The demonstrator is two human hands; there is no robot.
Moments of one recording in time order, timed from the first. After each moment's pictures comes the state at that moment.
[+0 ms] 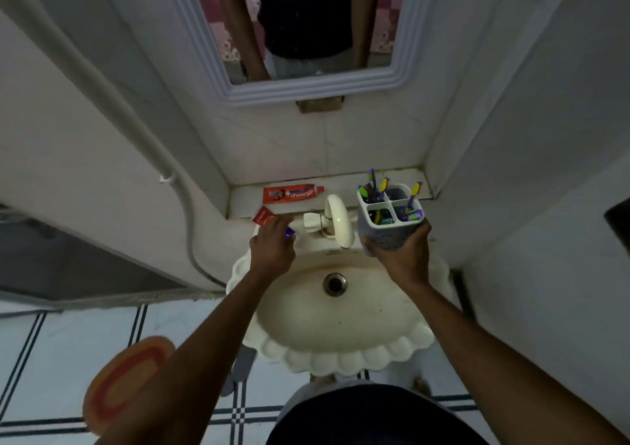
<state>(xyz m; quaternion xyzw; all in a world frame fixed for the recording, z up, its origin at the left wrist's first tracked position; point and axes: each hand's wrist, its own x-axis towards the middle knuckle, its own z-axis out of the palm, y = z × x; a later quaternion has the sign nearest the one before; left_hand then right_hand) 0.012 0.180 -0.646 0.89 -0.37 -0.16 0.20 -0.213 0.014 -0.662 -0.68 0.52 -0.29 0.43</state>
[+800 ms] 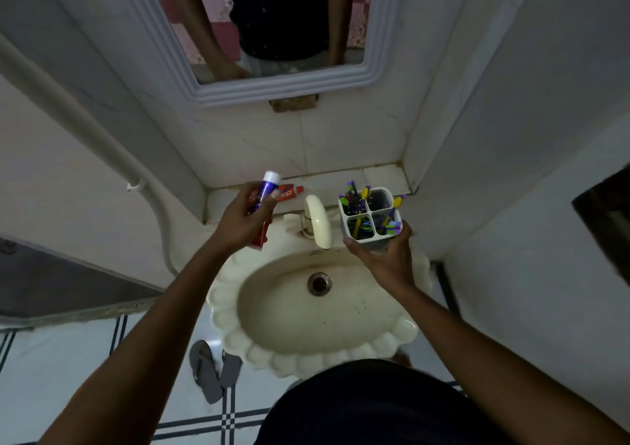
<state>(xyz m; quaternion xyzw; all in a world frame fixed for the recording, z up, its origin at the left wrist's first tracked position) 0.051 0.162 -0.576 0.79 -0.34 -0.29 0.42 -0.223 0.017 -0.676 -0.65 0.51 -0.27 0.50</state>
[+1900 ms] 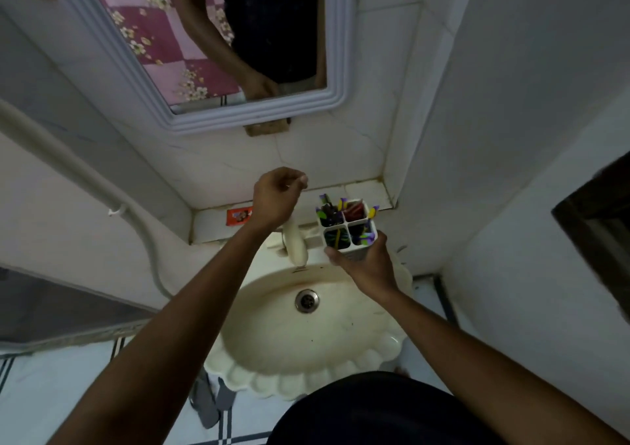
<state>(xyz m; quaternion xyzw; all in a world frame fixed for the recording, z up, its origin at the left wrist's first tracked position) -0.003 0.034 -0.552 0.79 -0.34 -0.19 0.47 -0.231 -0.009 -0.665 -0.64 0.51 -0.21 0.53</state>
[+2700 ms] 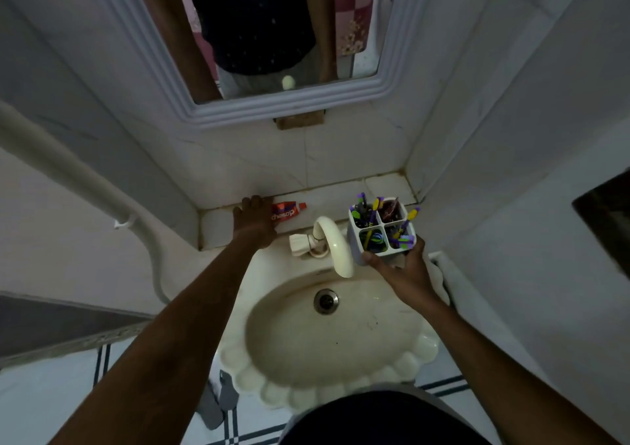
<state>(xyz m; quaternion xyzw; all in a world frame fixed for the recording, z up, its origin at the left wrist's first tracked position) 0.120 0.081 -0.646 0.87 -0.46 -0.17 -0.08 -0.213 0.001 -0.686 -0.60 0.53 -0.23 0.55</state>
